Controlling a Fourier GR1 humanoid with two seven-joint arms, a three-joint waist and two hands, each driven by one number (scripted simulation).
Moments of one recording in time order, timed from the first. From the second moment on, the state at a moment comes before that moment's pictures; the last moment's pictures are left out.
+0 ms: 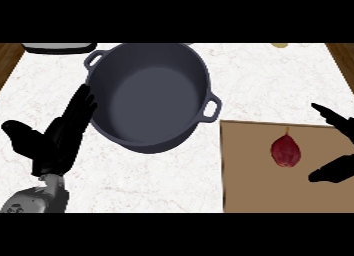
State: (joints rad) left arm -0.13 0.17 -0.08 -1.70 0.14 0.15 0.33; right arm -0.14 -0.55 -0.04 -1.51 0.21 0.41 0.39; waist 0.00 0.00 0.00
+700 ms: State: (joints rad) left arm -0.13 0.13 -0.07 -1.69 0.10 0.12 0.32; right arm -0.26 -0.46 0.01 -1.31 0.41 0.44 0.38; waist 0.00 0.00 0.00
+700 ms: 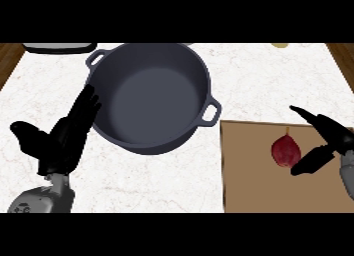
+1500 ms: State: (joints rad) left arm -0.13 0.10 -0.03 -1.70 0.07 0.10 0.33; right arm -0.29 -0.40 -0.02 -1.17 0.52 0.39 0.15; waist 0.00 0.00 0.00
